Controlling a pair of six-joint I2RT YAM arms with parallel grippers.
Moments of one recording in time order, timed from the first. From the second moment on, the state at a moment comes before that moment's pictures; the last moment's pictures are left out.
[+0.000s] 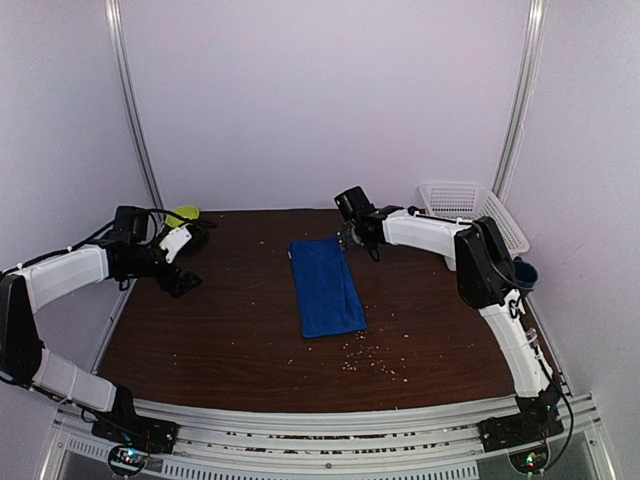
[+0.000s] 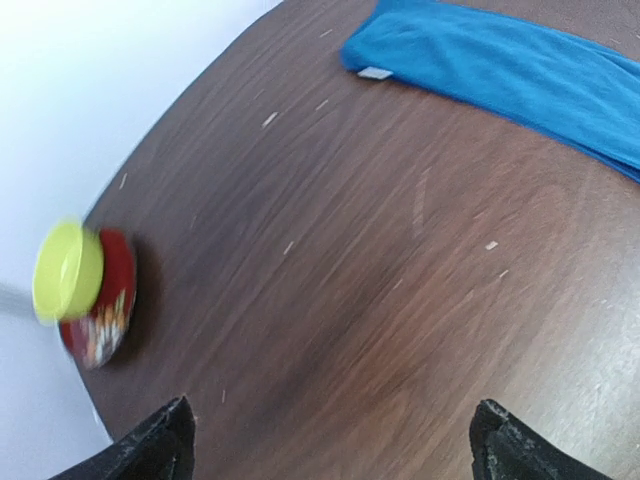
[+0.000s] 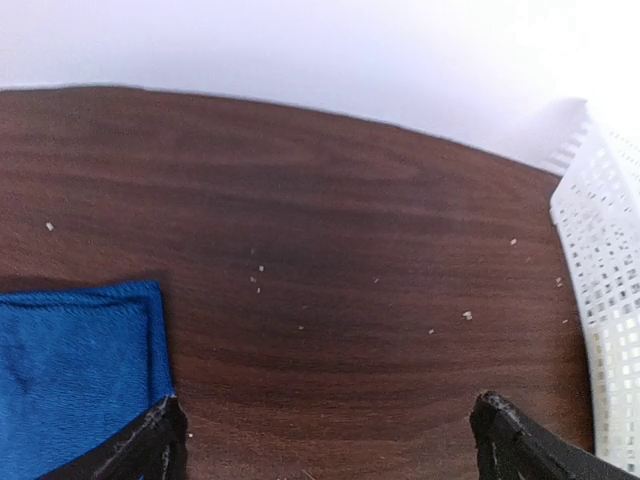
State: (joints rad) left arm -0.09 1.33 0.85 -0.32 0.31 0.70; right arm 0.63 2.48 2.12 -0.44 0.59 0.25
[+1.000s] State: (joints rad) left arm -0.99 1.74 0.85 0.09 -0.12 0.96; right arm 0.66 1.41 0.99 -0.22 0.51 0.24
